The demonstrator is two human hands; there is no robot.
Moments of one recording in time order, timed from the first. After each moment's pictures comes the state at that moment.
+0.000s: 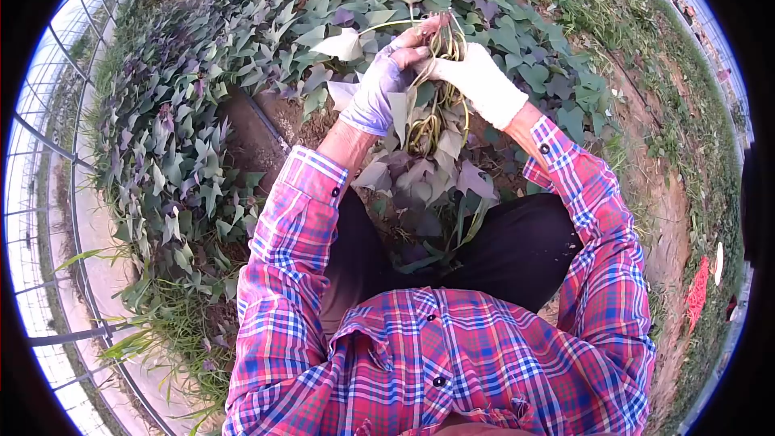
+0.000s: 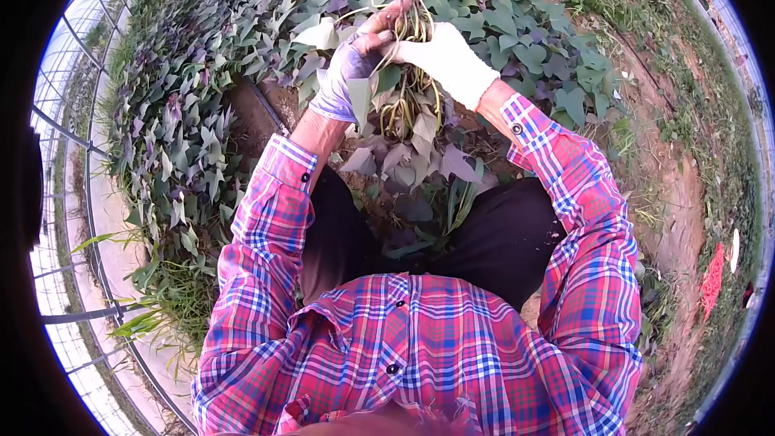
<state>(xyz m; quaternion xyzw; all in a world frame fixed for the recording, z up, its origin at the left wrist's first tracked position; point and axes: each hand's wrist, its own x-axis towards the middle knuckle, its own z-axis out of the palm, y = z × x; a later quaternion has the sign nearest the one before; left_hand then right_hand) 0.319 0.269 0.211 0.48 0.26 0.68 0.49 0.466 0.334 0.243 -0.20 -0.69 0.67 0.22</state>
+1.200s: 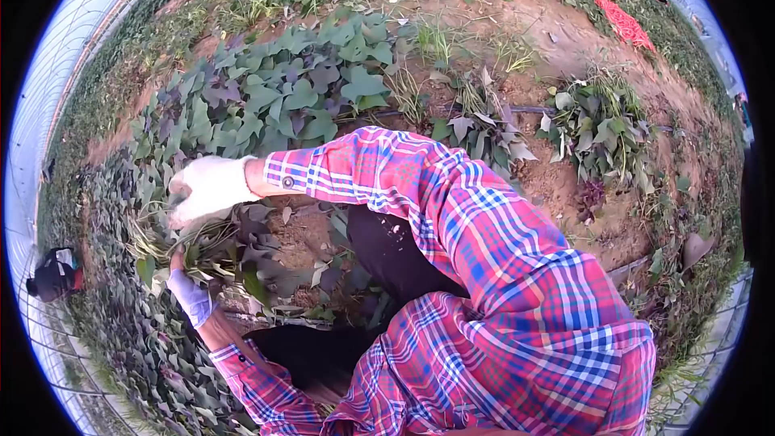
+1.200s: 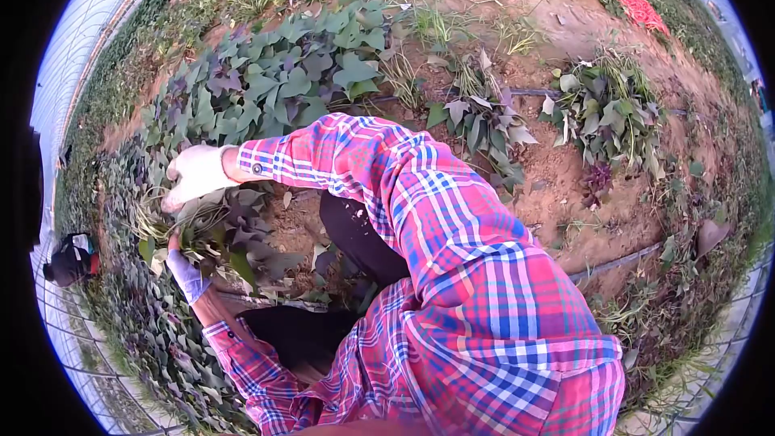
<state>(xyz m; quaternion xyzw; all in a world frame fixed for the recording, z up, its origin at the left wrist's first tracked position) 0.260 0.244 0.224 0.20 0.56 0.65 0.47 0.475 0.344 0.277 -0.26 -0.80 0.46 0.28</state>
